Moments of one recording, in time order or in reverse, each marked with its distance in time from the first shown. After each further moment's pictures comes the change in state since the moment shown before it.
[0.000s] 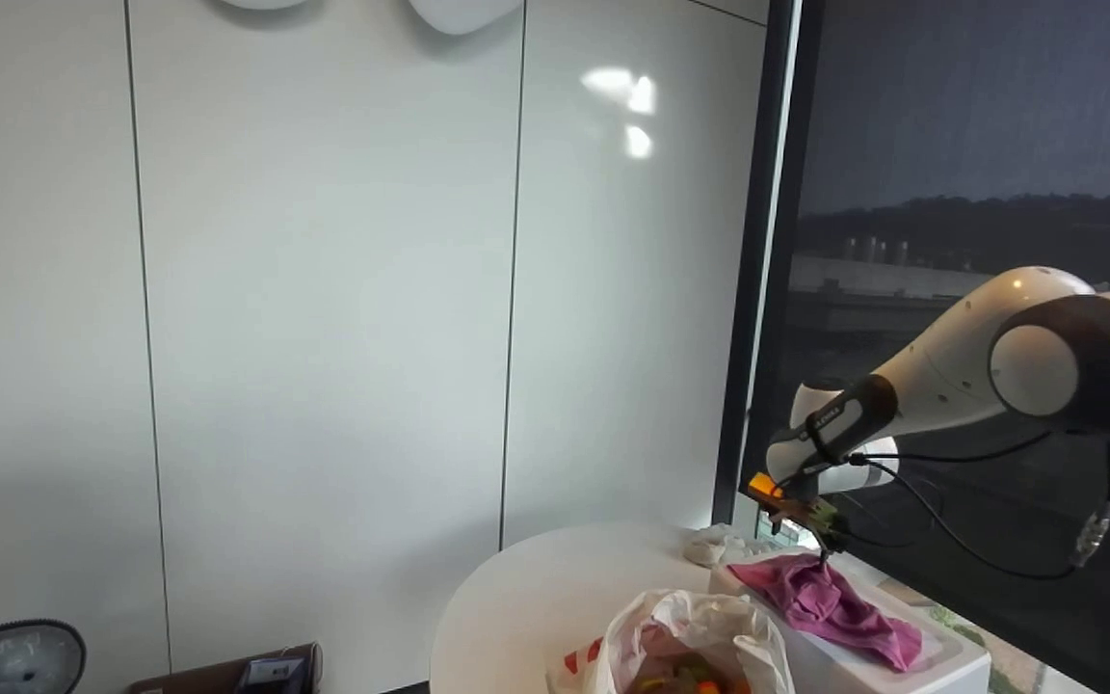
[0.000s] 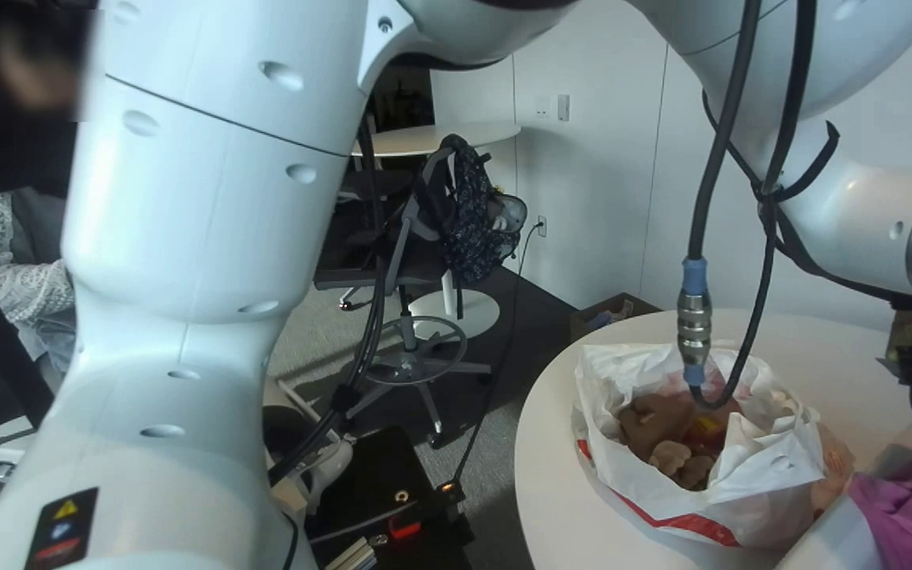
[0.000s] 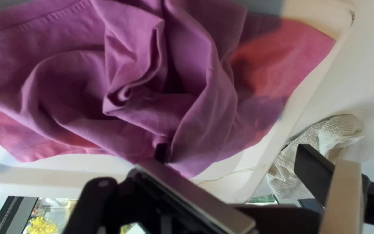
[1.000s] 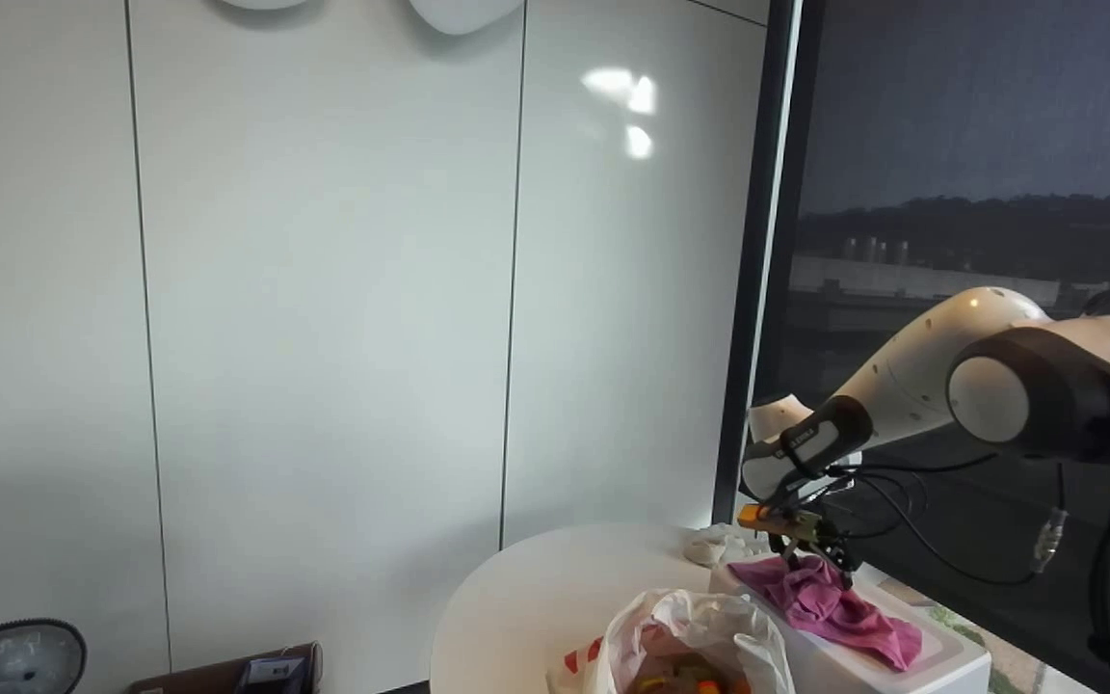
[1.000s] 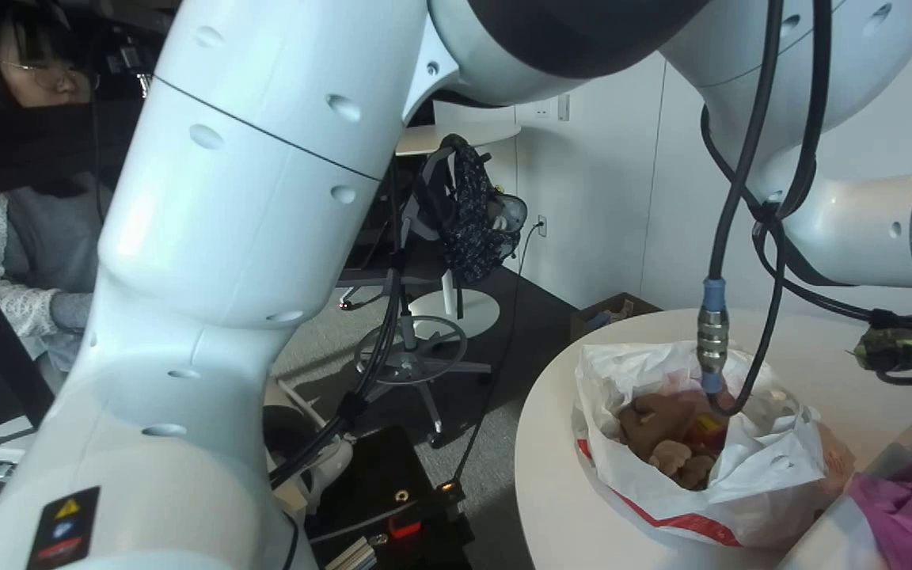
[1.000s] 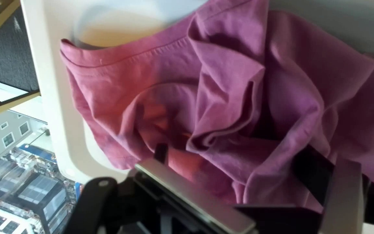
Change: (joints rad) arm 0.010 0.106 0.029 0.159 -0.202 -0.425 0.152
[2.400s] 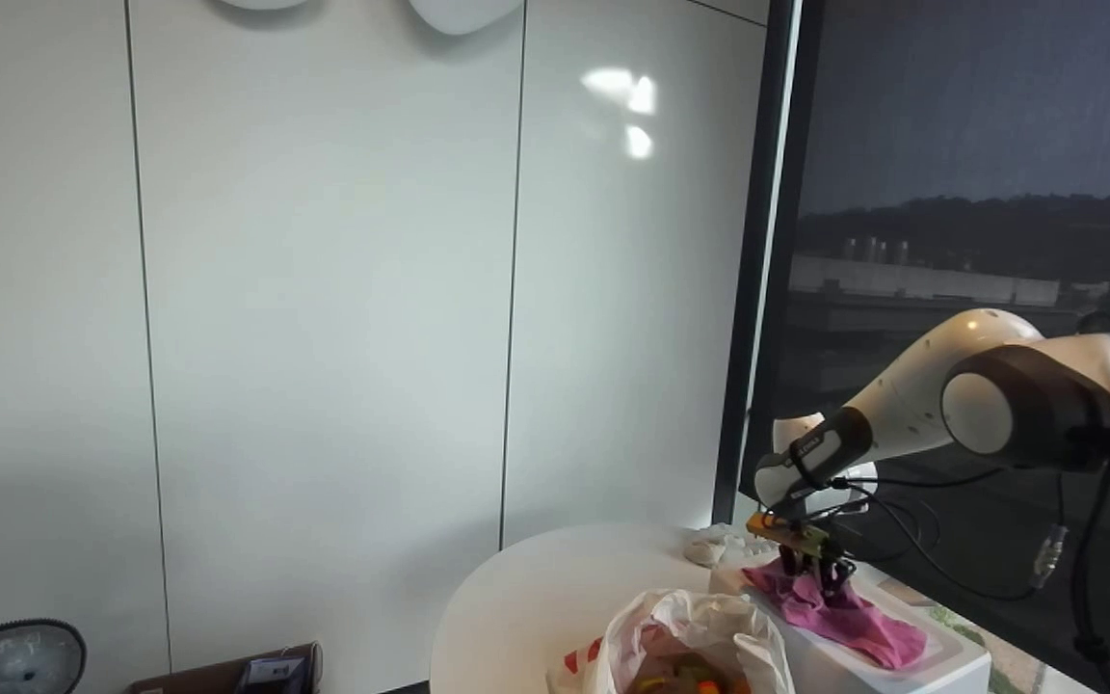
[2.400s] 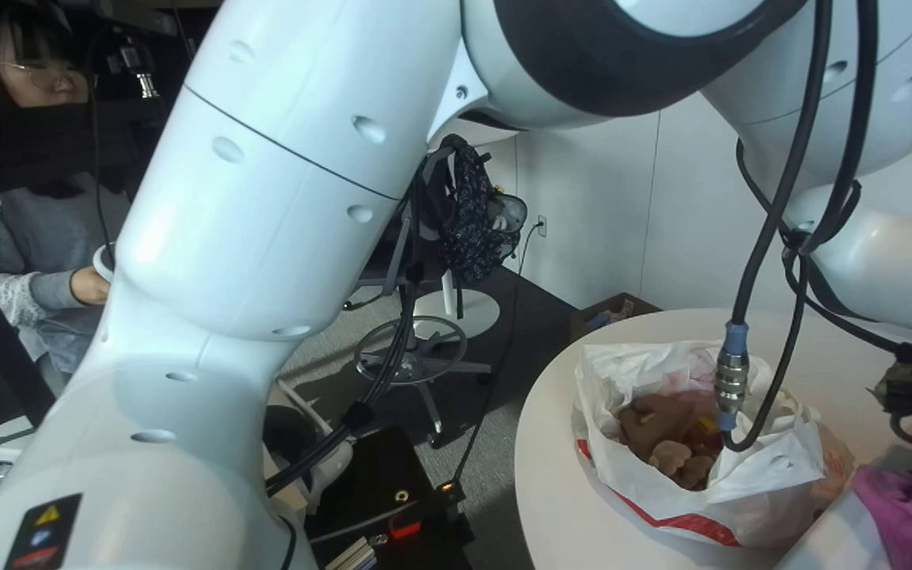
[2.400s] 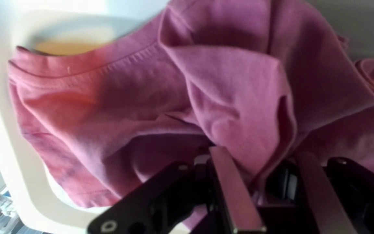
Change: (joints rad) arm -0.069 0.058 0.014 0.006 0.143 0.109 -0.025
